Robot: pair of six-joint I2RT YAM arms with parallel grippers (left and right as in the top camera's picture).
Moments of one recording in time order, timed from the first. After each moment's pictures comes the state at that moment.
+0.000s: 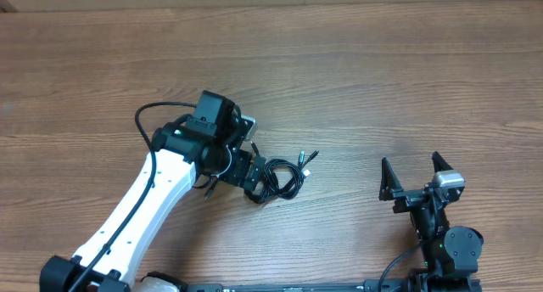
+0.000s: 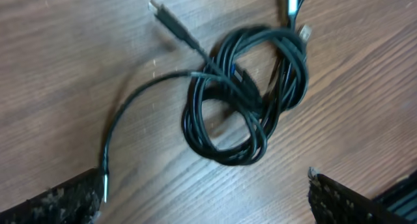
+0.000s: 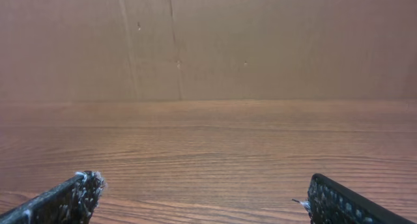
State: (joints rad) left arm -0.37 1.45 1.07 -0.96 0.24 -0.02; right arm 0.00 0.01 0.02 -0.02 -0.14 0.07
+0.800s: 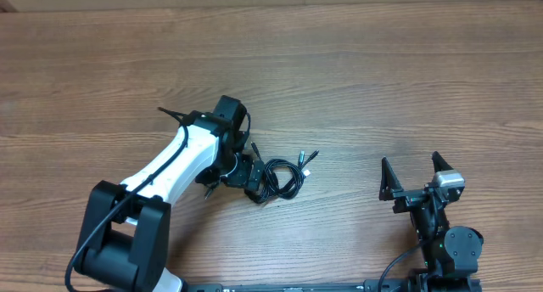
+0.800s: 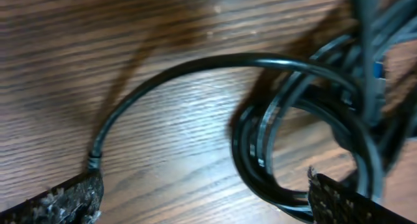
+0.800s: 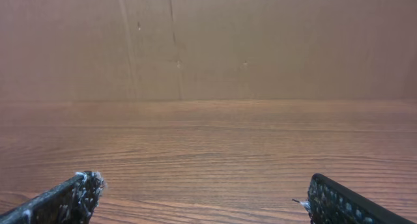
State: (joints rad) left arm -0.38 1.73 1.07 -0.95 0.16 -0.19; right arm 0.00 0.01 0.02 -0.02 -0.14 0.07
